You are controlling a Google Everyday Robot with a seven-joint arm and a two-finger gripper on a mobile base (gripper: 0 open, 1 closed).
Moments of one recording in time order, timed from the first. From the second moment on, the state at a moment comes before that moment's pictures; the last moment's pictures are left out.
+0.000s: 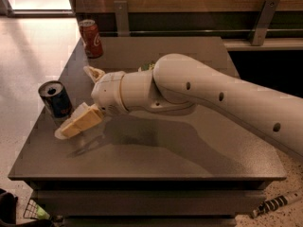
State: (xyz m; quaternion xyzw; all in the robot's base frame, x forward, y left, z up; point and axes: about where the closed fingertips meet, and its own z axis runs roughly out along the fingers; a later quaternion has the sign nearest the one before) arm 0.488 0.184 0.888 -0.57 0.56 0.34 0.49
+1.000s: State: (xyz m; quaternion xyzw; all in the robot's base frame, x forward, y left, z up) arm 0.482 0.218 0.876 -0.56 0.55 0.39 0.49
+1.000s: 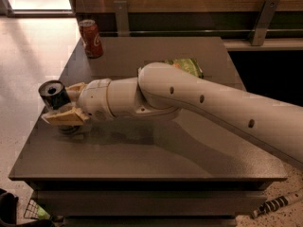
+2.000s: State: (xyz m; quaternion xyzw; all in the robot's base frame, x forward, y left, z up) arm 0.478 0.222 0.878 -0.56 0.55 0.39 0.48
